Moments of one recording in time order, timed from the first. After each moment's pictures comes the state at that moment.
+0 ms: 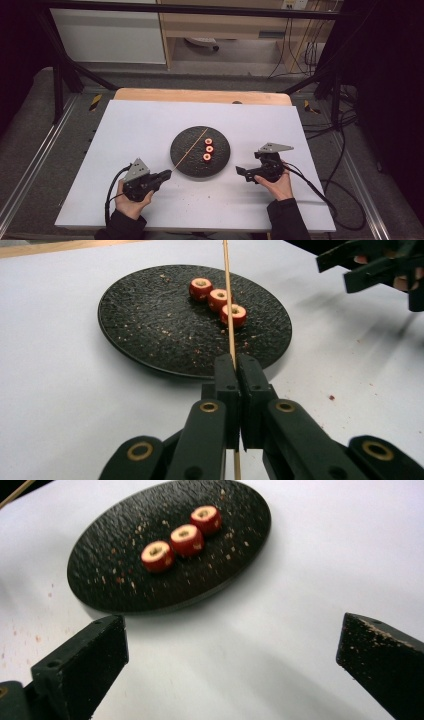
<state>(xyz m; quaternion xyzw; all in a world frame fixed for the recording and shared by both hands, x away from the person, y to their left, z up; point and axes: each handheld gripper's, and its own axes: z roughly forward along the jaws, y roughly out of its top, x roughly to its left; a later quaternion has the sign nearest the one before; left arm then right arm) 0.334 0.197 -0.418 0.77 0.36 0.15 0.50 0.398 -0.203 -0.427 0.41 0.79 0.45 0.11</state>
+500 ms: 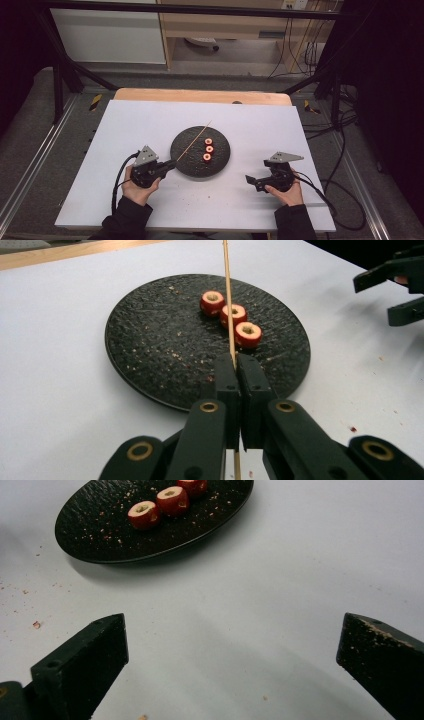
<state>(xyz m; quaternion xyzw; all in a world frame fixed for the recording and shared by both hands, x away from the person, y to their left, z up) 0.364 0.180 -0.401 0.78 0.37 0.16 0.48 0.378 -0.232 -0.442 0.41 0.79 0.44 0.12</state>
